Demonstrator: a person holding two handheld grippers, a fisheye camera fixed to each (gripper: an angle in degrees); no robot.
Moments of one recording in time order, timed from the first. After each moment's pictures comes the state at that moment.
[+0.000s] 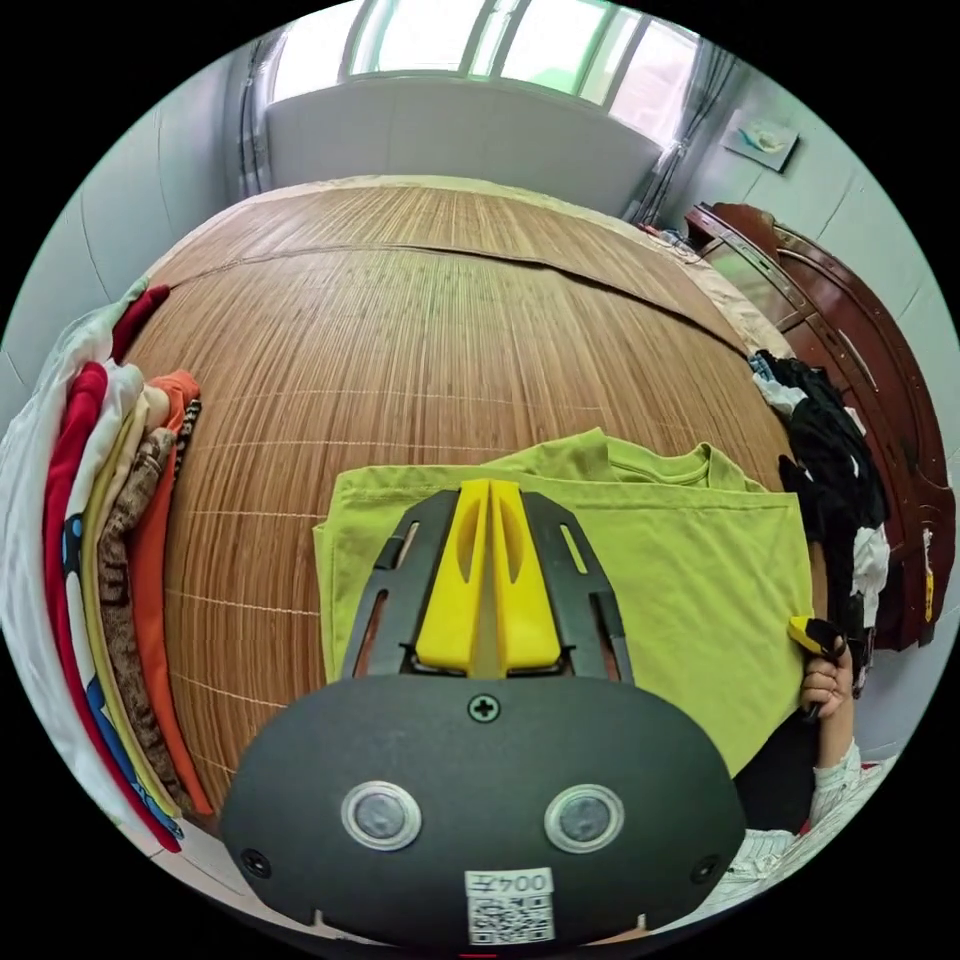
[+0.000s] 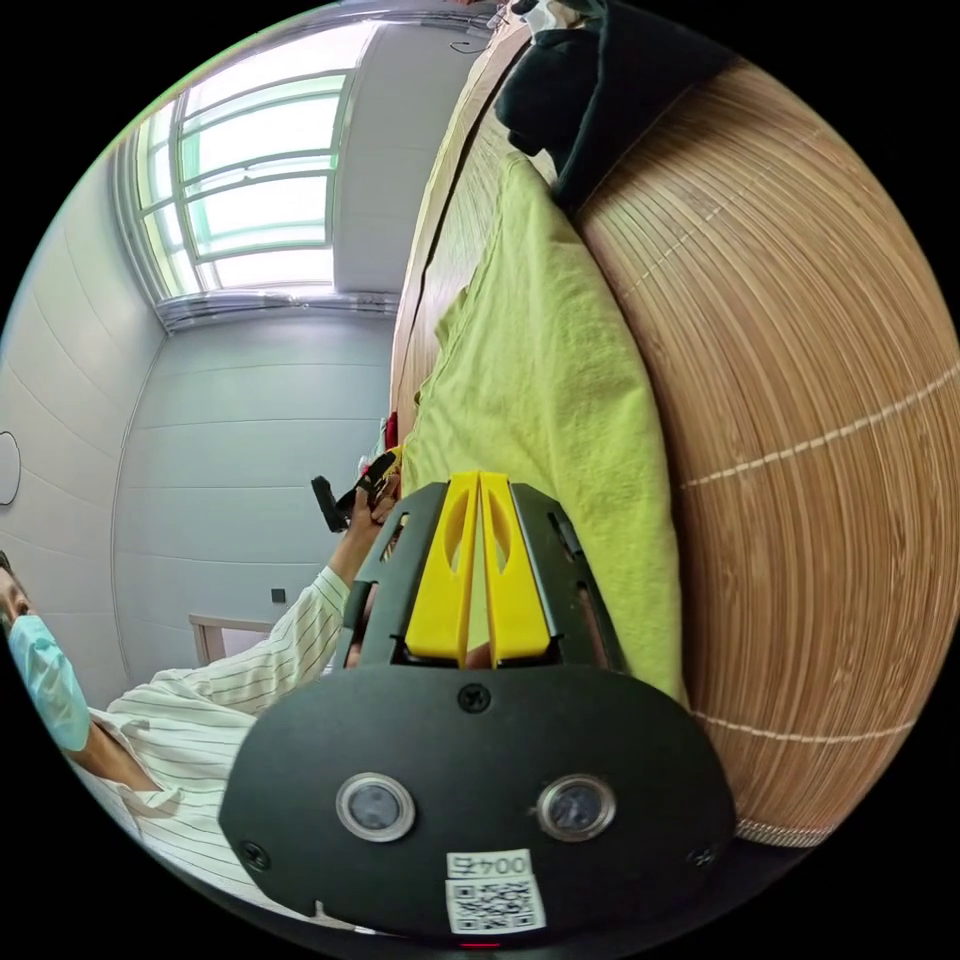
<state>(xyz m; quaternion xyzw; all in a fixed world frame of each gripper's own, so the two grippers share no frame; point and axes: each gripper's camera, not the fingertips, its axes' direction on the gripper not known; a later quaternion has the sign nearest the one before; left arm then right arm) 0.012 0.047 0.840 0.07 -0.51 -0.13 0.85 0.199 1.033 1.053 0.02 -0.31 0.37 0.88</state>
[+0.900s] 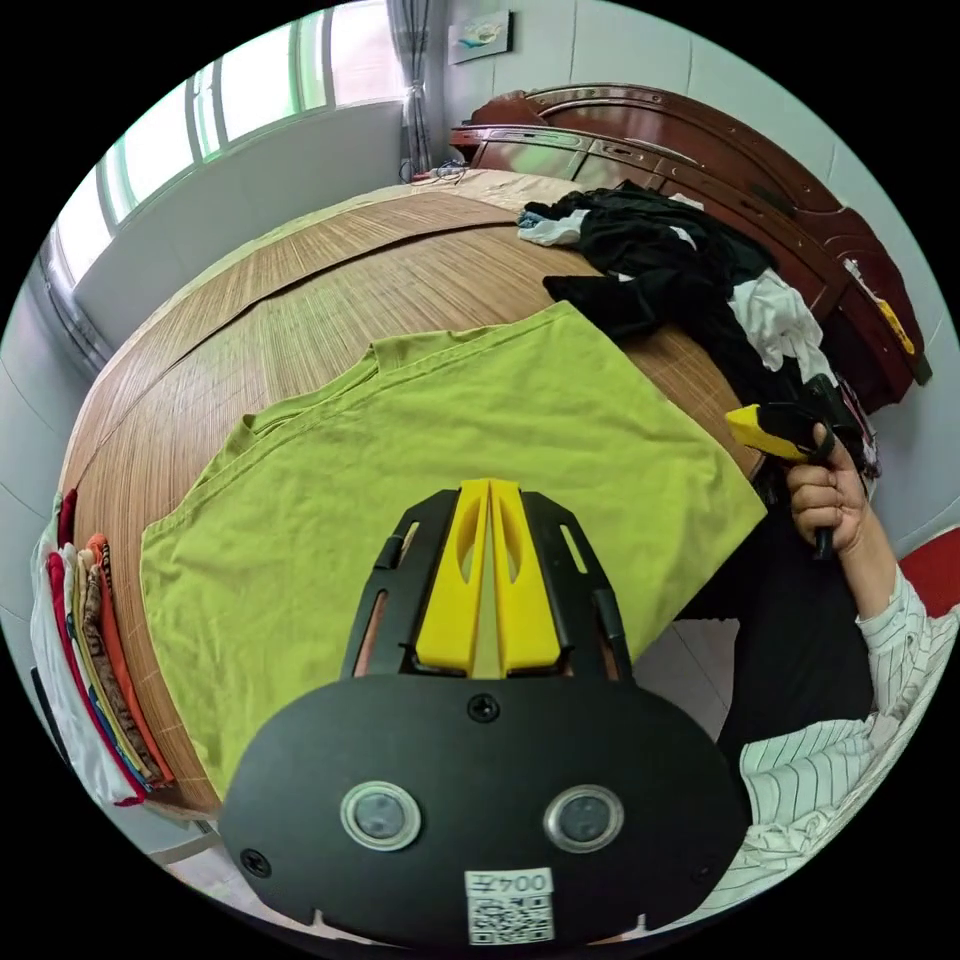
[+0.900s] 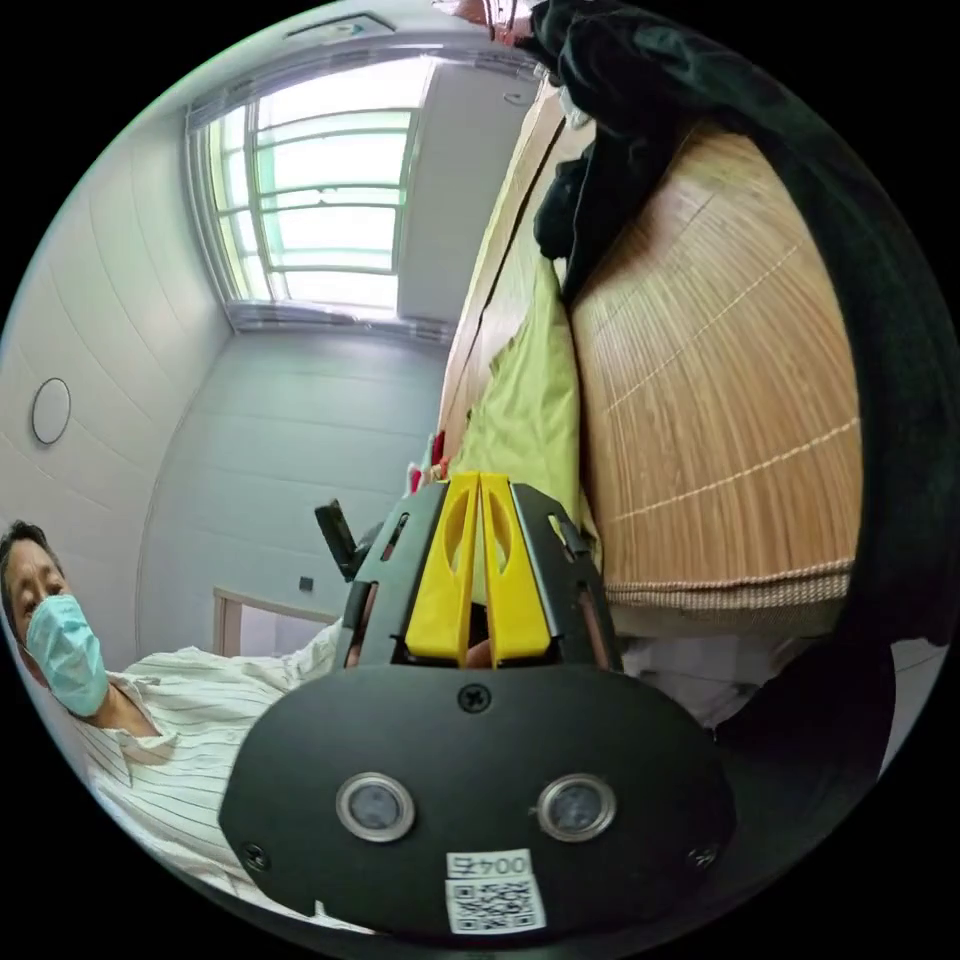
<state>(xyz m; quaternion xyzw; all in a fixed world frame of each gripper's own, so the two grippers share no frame) 0.127 0.154 1.065 -0.08 -0.48 0.08 0.87 0.196 1.106 0.982 0.10 -0.33 0.33 0.88</state>
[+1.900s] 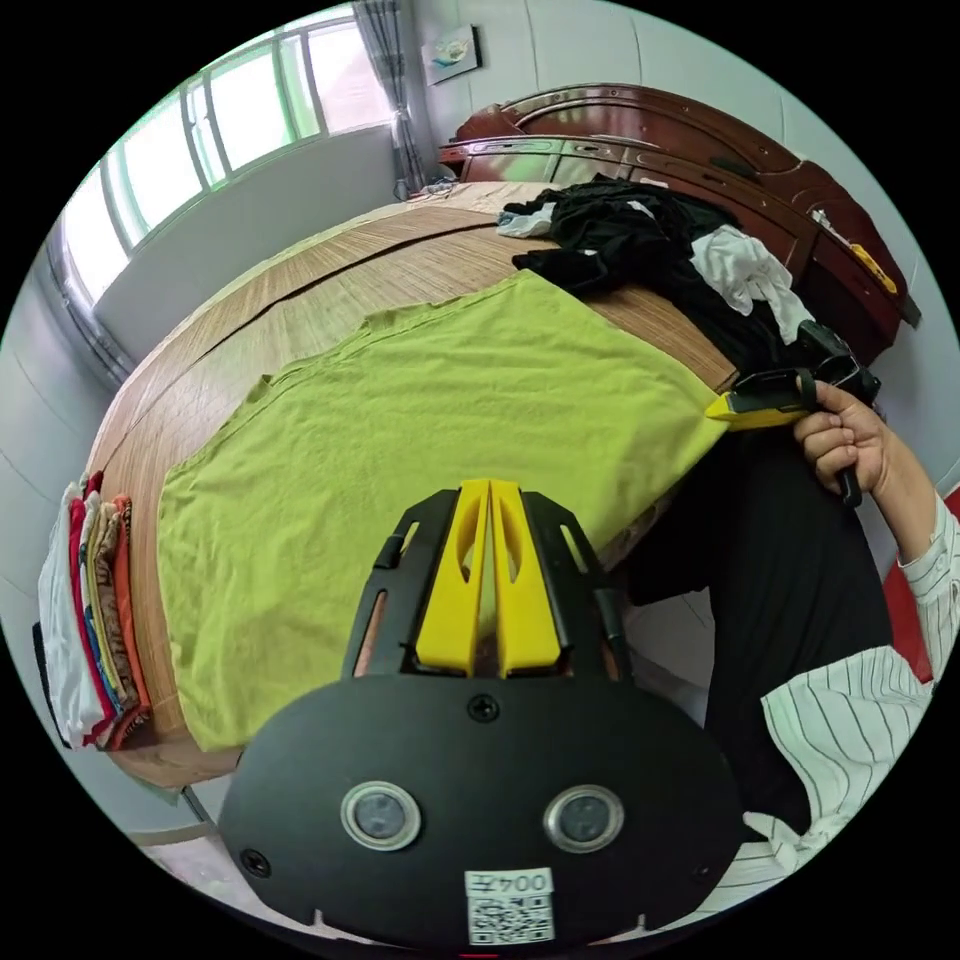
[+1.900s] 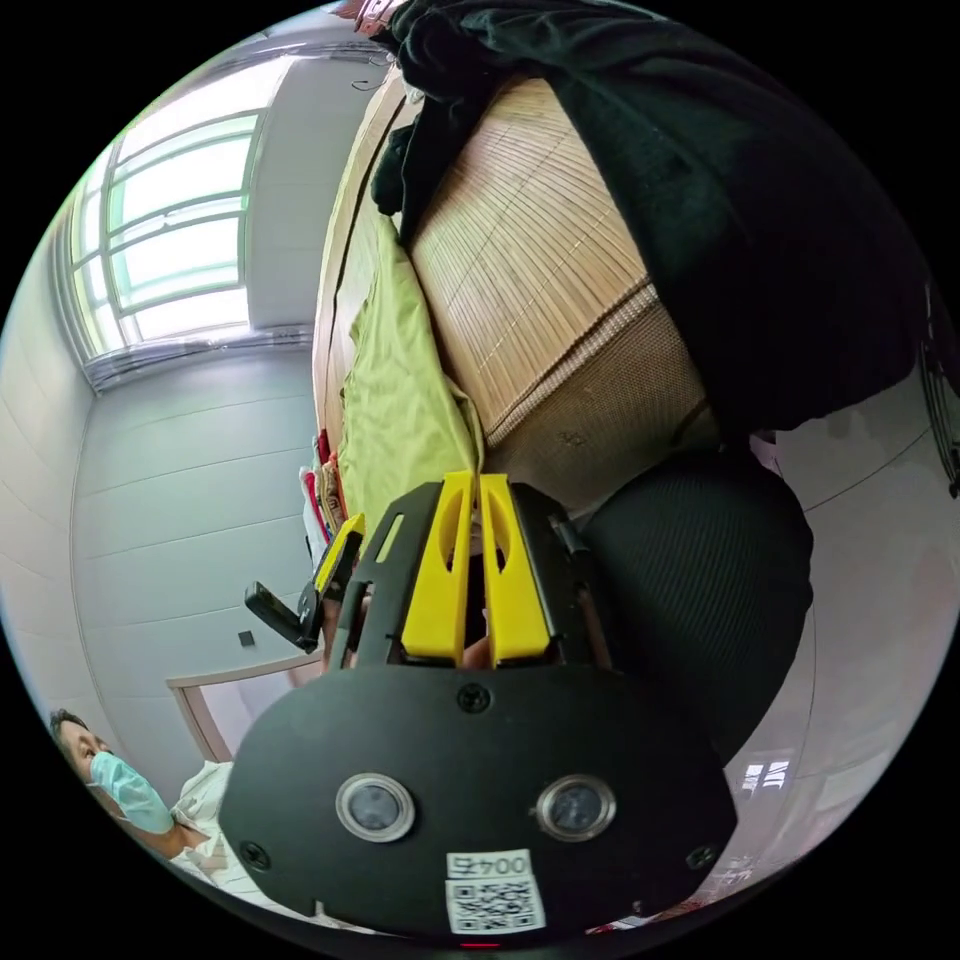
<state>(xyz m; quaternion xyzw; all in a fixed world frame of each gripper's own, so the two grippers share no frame) 0.103 0.293 1.012 -0.05 -0.51 0.10 0.85 0.162 1.132 0.990 -0.03 -0.20 0.46 0.86</state>
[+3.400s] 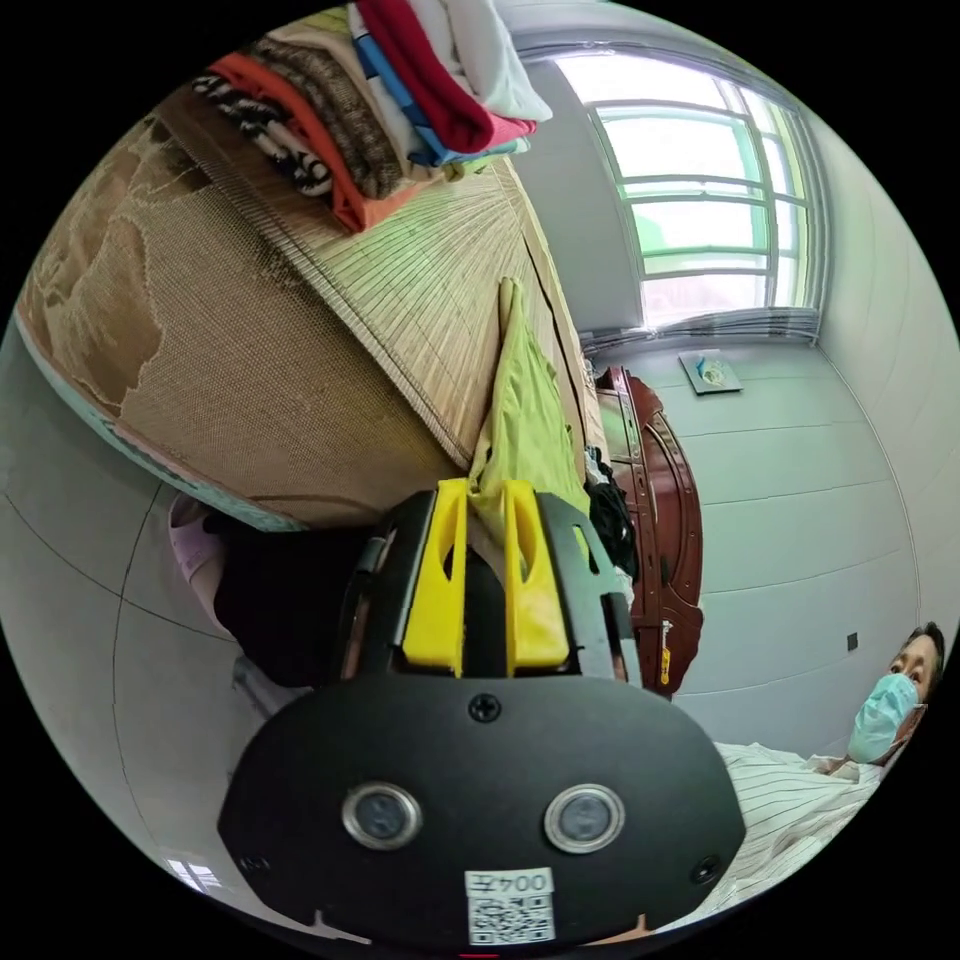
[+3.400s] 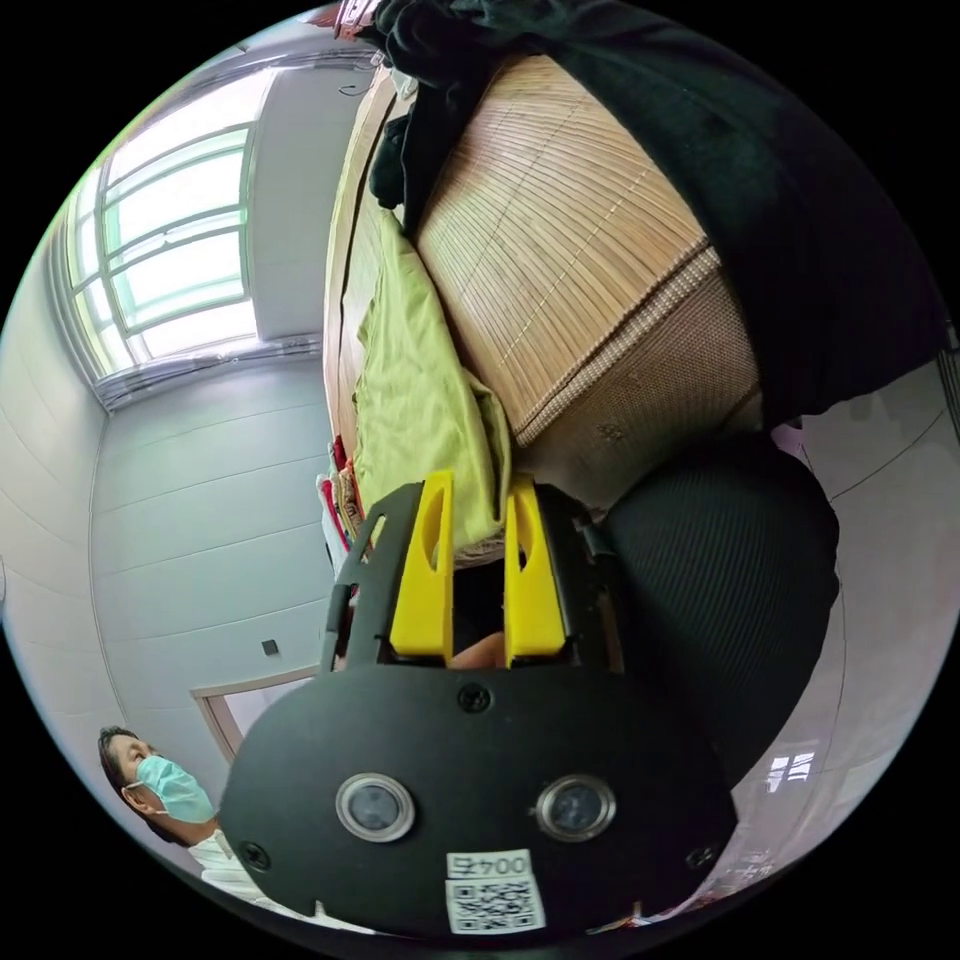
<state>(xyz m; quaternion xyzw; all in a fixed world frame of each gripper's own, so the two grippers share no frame) -0.064 0.549 0.684 0.28 -0.15 -0.32 0.89 0.171 1.115 0.999 -0.02 -0.23 0.48 0.85</state>
